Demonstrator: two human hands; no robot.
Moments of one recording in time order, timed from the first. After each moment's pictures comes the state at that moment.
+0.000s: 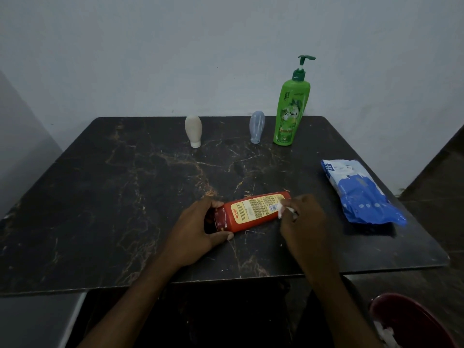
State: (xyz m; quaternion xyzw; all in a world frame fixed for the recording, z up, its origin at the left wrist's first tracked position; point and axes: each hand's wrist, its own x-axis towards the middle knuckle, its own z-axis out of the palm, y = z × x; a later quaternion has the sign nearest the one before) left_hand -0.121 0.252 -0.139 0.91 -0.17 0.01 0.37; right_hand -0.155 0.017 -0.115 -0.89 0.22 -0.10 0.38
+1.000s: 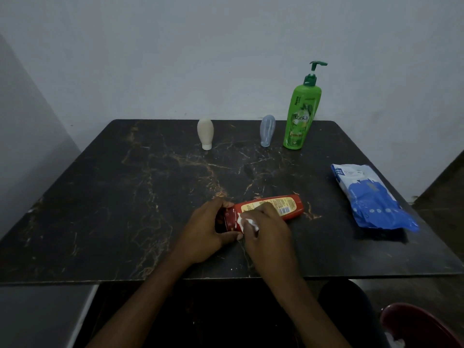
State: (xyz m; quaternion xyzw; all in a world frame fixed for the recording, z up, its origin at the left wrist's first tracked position) left_hand -0.125 0.251 -0.134 0.90 -0.18 0.02 0.40; right_hand -0.177 0.091 -0.115 -0.93 0.02 -0.16 0.34
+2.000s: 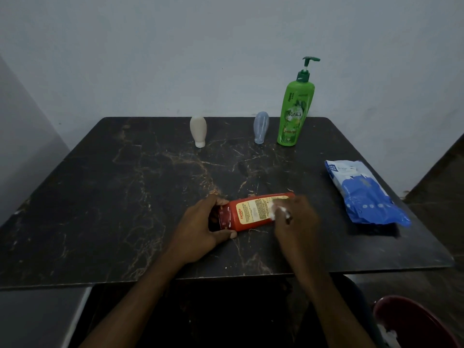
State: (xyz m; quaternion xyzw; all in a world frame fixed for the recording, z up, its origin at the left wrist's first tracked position) left_hand -0.125 0.253 -0.133 0.90 -0.18 0.00 0.39; right_hand -0.163 0.035 -0.126 -0.90 0.13 -0.19 0.38
